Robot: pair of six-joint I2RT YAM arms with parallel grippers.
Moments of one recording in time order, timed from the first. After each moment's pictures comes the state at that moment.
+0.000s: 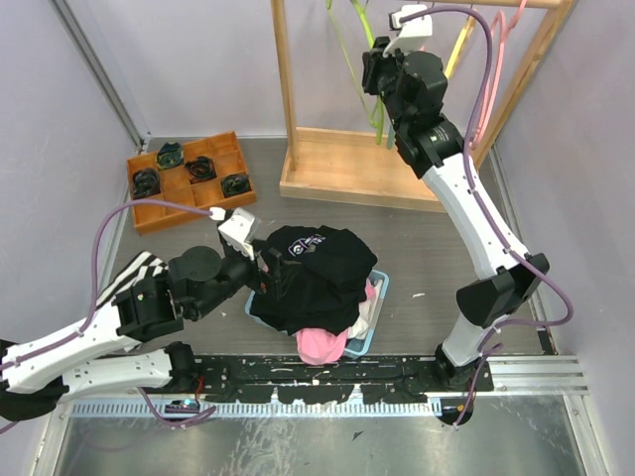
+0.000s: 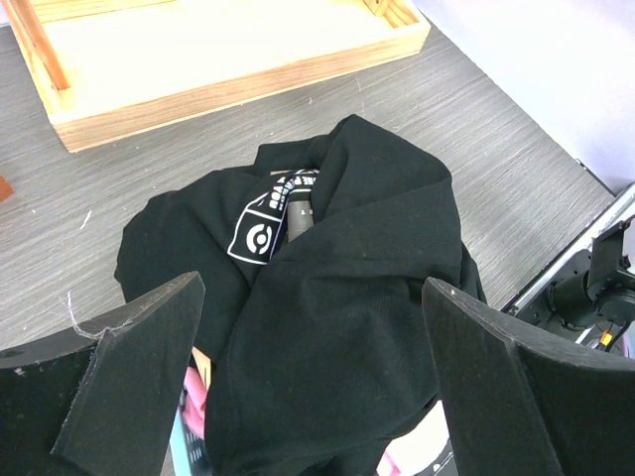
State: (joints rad) left arm -1.19 0.80 0.96 -0.41 -0.45 -0.32; right arm 0.46 1.69 1.99 -0.14 0.24 0.06
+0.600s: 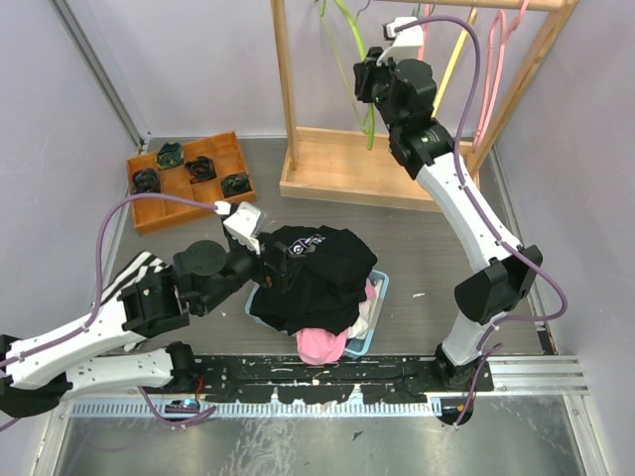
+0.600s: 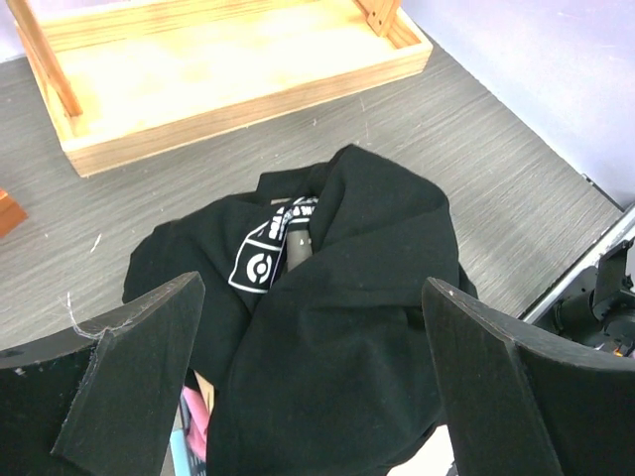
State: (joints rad) left arm -1.19 0.84 1.00 -0.38 -0.46 -0.28; right arm 0.44 1.74 1.94 -0.09 0.18 0.14
